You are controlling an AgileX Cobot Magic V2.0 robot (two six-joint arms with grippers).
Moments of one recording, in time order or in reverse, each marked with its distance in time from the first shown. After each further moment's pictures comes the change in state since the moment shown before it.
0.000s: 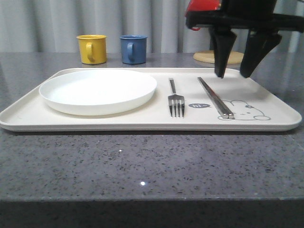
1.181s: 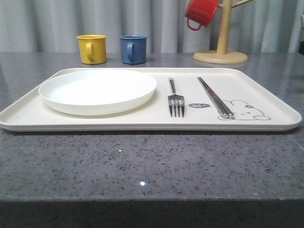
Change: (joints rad) left arm 0.000 0.000 0.000 0.000 0.000 0.000; right arm -0.458 0.132 0.000 -0.014 0.059 -0.317
